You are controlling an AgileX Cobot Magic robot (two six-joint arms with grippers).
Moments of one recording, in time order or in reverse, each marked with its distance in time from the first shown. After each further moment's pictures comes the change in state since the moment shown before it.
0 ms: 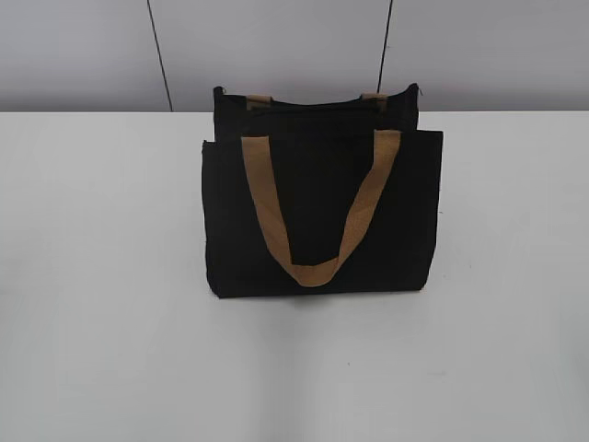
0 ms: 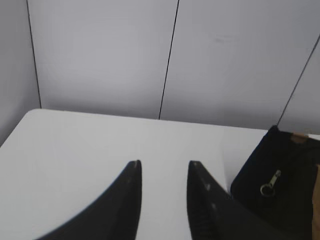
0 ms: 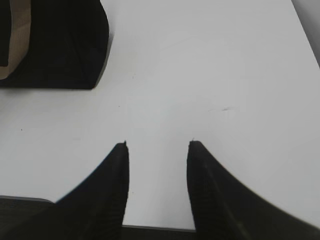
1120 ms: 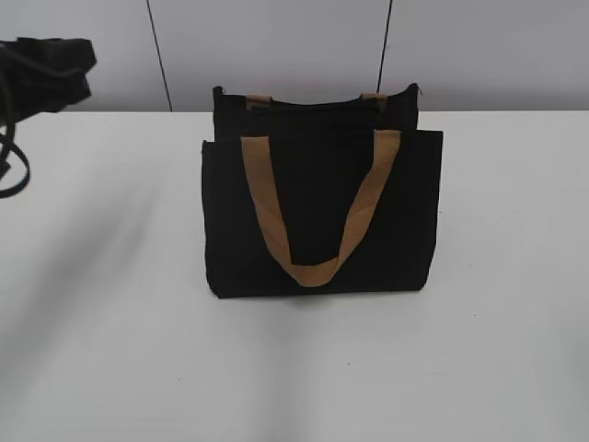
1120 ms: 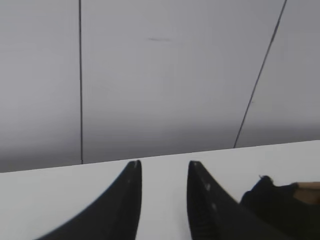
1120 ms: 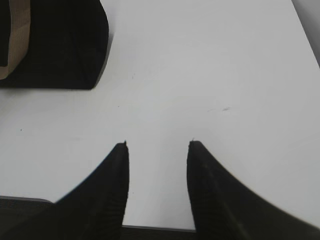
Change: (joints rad) left arm -0.151 1.105 0.000 0.052 -1.162 0.003; right arm 0.000 0.000 0.000 0.000 -0.001 0.000
